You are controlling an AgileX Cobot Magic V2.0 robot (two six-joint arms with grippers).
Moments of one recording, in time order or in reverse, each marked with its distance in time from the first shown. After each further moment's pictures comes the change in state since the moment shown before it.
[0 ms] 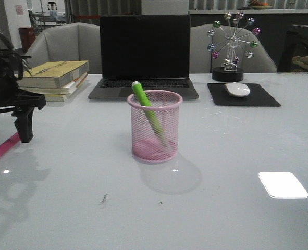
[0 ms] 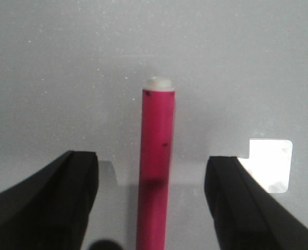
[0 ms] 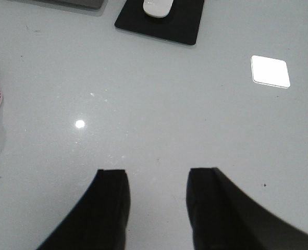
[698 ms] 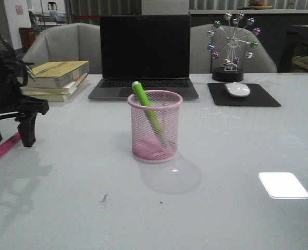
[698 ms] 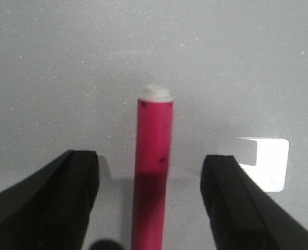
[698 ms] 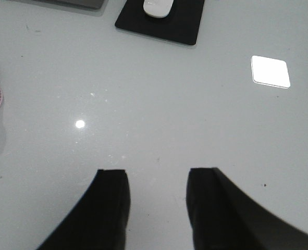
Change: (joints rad) left arm 0.000 0.042 -0.013 -0.005 -0.011 -0.002; right arm 0.000 0.000 0.000 -0.001 0.000 0.000
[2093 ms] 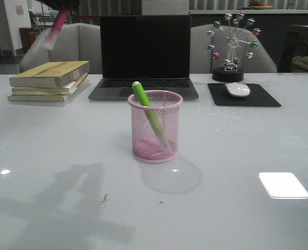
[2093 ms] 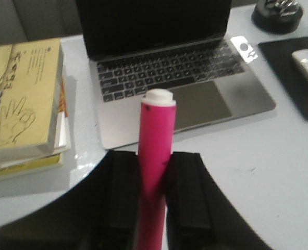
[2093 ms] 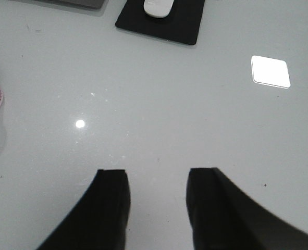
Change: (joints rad) left arm -0.194 -0.328 -0.061 -0.010 -0.471 0.065; right arm 0.000 0.000 0.000 0.000 0.000 0.000
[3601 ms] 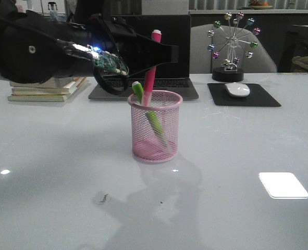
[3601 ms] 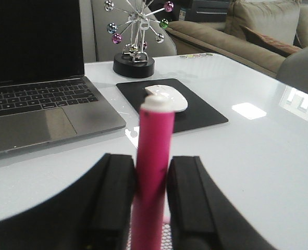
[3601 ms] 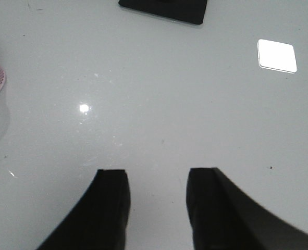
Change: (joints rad) left arm -0.341 0.117 0.545 -0.081 -1.030 -0.068; right arm 0.000 0.000 0.000 0.000 0.059 0.000
